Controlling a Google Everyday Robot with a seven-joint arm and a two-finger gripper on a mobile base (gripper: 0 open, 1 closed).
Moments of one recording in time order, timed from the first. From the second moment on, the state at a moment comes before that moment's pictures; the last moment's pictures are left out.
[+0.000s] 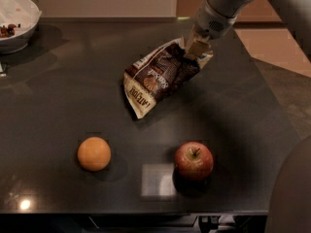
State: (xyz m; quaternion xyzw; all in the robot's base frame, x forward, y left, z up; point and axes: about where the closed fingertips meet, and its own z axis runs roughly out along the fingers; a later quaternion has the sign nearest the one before) arm 0.653 -0.099 0.921 -0.65 0.73 0.05 0.21
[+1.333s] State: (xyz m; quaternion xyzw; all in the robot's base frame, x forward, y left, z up) arm 0.561 -0.165 0.929 -0.59 0.78 0.07 0.18
